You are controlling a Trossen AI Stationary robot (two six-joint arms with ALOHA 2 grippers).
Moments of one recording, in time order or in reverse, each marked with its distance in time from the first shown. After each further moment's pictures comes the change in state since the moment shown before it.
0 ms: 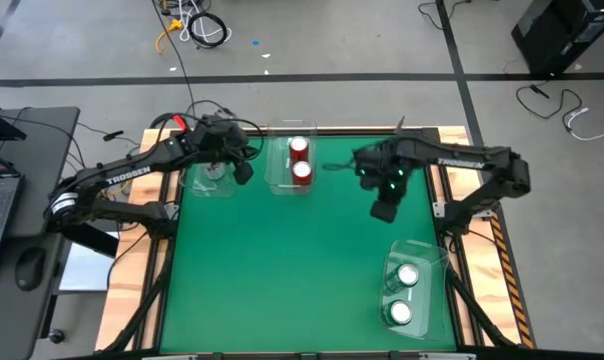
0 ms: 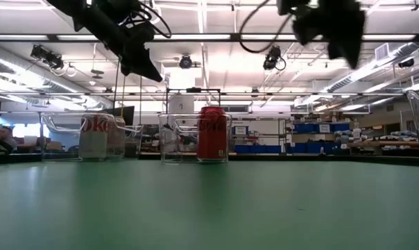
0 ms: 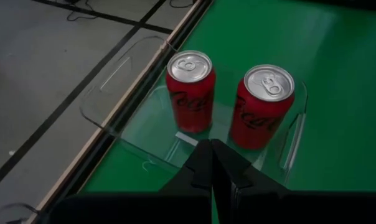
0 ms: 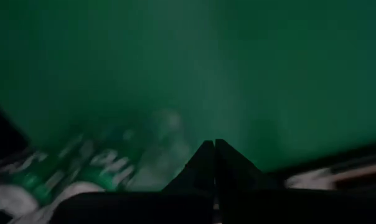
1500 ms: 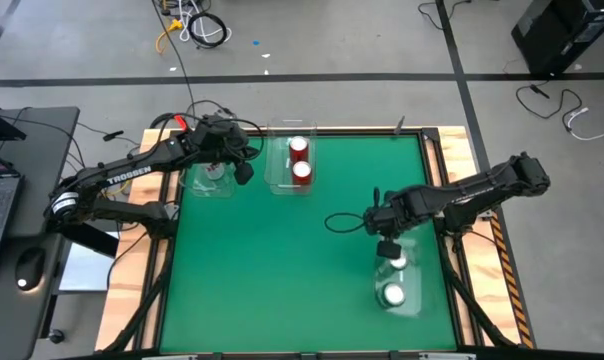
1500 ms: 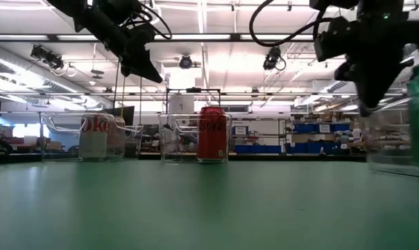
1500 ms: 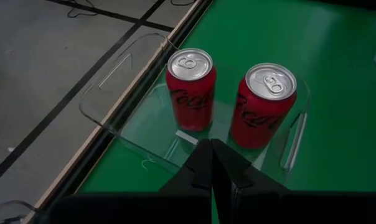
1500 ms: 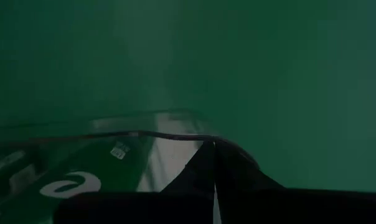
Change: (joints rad) left arm 0.000 0.007 0.000 -0.001 -0.003 -0.011; right arm 0.365 -0.142 -0.464 0.516 0.303 0.108
